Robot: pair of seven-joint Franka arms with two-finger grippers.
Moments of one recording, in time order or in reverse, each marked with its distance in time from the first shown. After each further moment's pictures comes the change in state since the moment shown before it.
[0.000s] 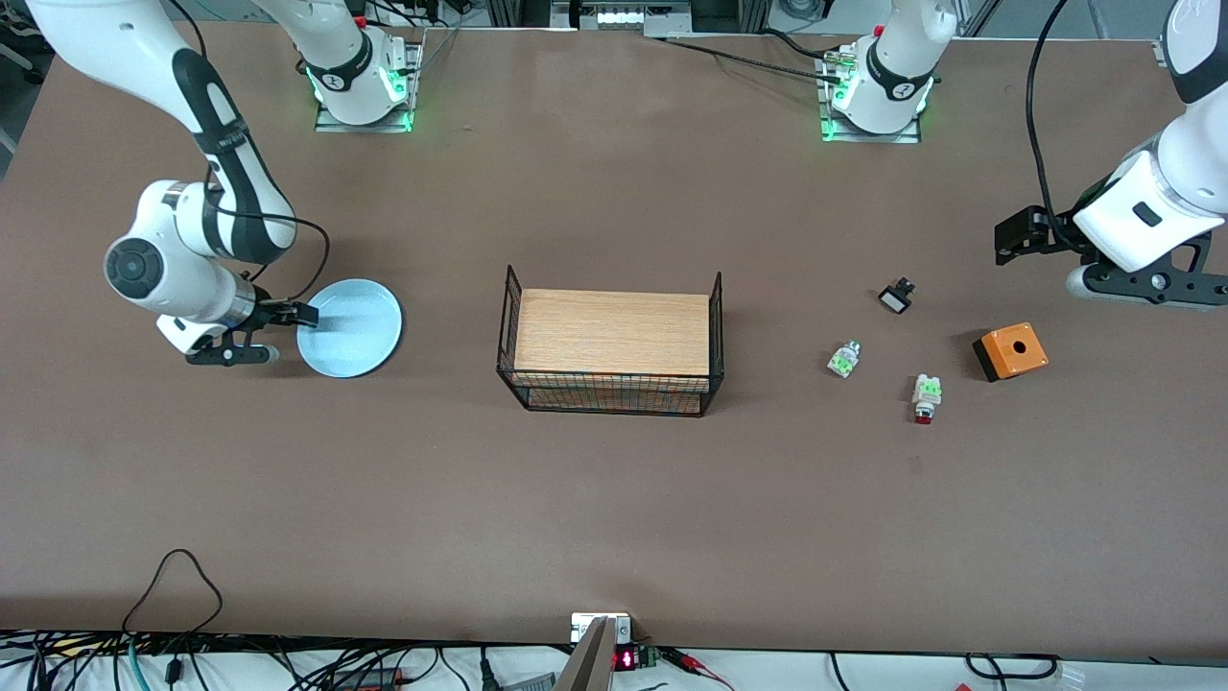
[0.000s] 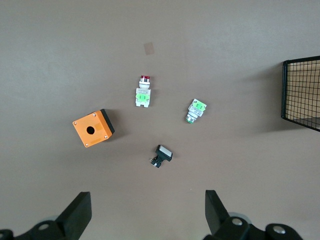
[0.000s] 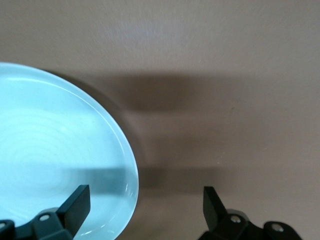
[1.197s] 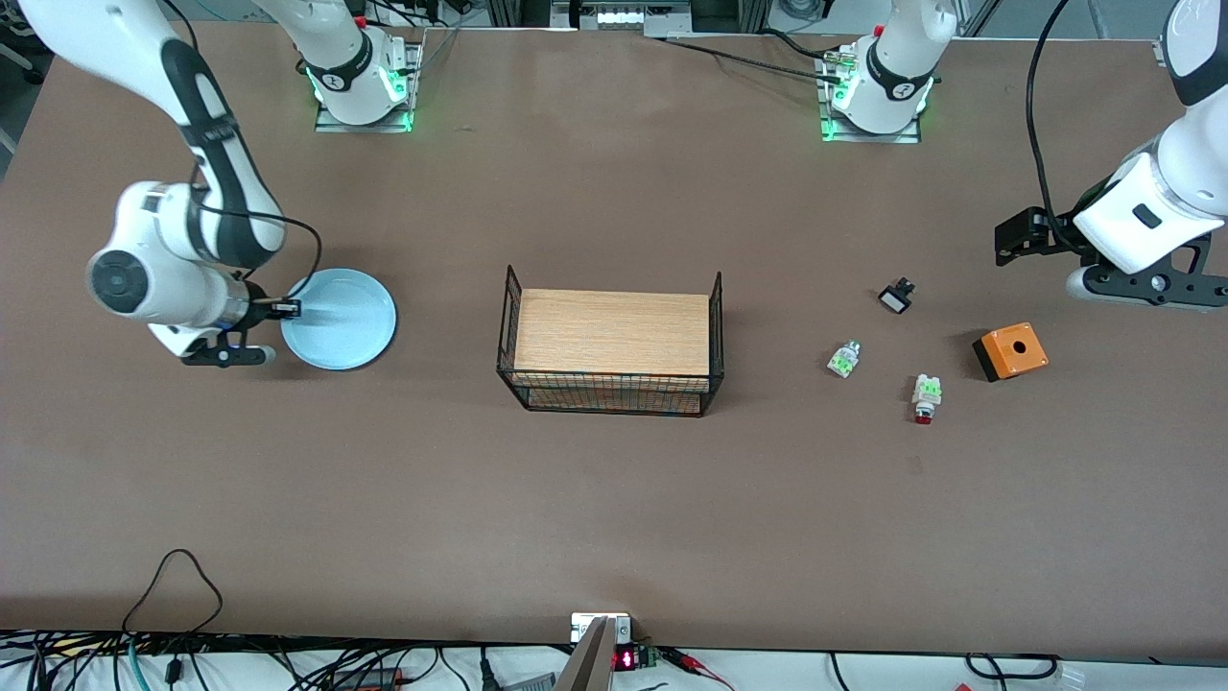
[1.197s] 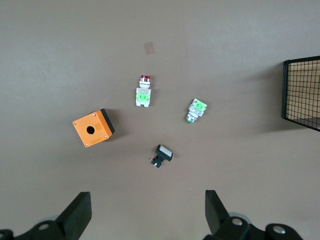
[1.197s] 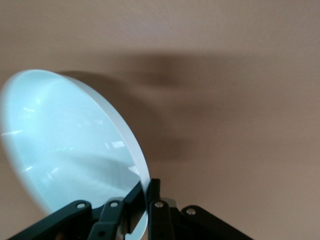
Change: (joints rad) left arm 0.000 0.001 -0.001 0.000 0.000 0.000 0.000; right arm 0.011 -0.089 0.024 0.161 0.002 -0.351 0.045
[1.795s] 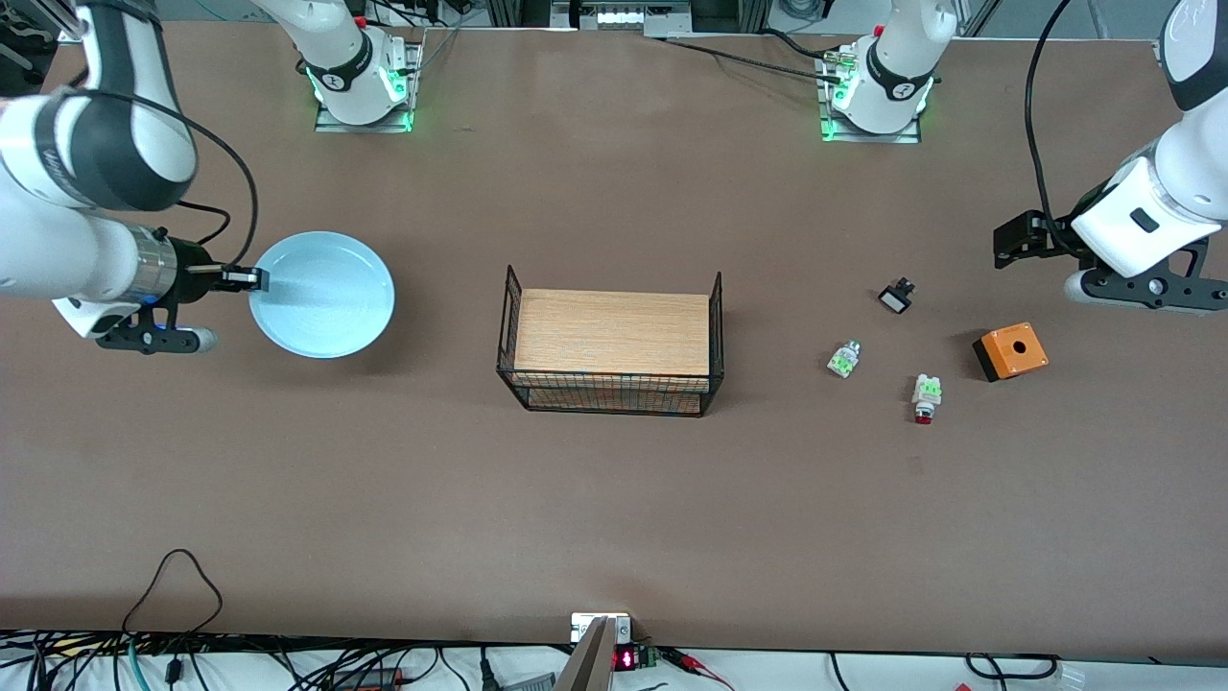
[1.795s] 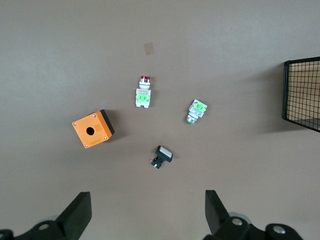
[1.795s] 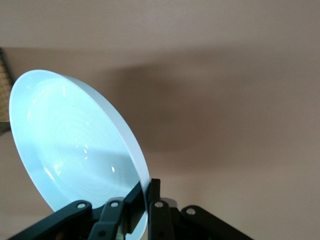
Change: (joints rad) left arm 0.000 0.006 0.000 0.000 0.000 0.006 0.000; right arm 0.016 -0.091 0.048 0.339 0.158 -0.465 0.185
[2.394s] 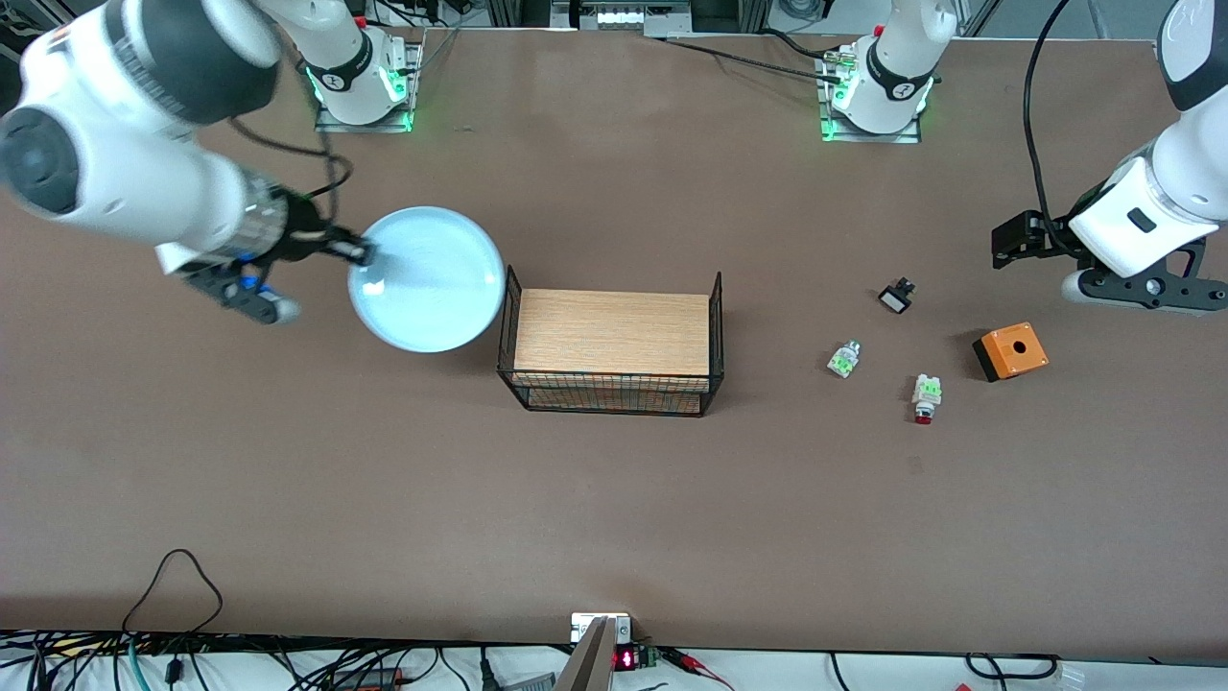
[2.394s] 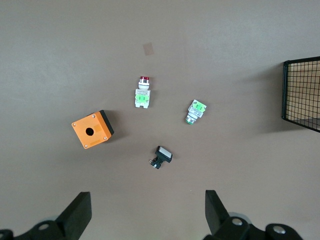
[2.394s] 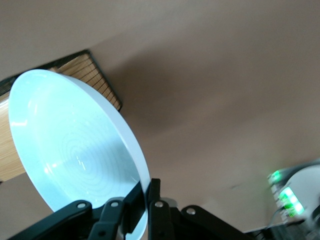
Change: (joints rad) left arm -0.002 0.000 -0.001 0.000 0.000 0.001 0.000; right arm 0.181 -0.012 0.126 0.151 0.132 -0.067 0.707
